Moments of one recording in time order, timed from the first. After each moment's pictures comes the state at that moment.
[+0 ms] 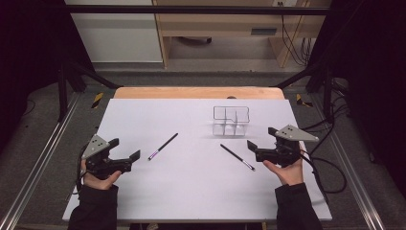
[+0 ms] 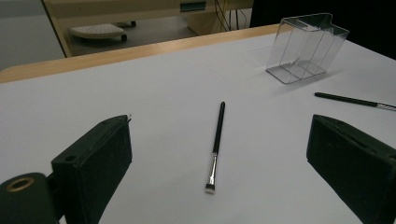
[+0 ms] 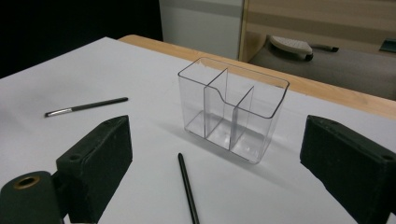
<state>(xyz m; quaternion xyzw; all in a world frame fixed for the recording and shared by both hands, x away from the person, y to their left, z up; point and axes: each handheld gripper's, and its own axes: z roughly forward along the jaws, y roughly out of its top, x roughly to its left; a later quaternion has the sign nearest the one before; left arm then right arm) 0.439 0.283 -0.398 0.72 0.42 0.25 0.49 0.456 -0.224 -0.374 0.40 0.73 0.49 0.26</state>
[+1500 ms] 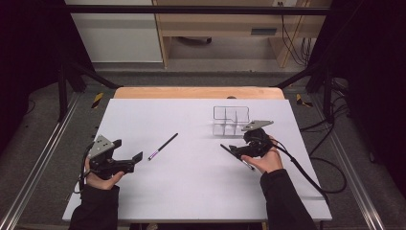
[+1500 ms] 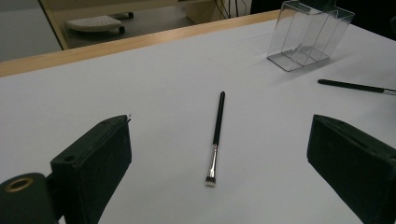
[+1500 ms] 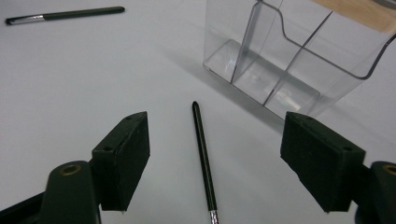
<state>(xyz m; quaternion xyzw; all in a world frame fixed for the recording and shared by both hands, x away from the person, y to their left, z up) 0.442 0.277 -0.404 0.74 0.42 0.24 0.47 0.507 -0.171 -0.404 0.40 0.83 0.34 0.18</state>
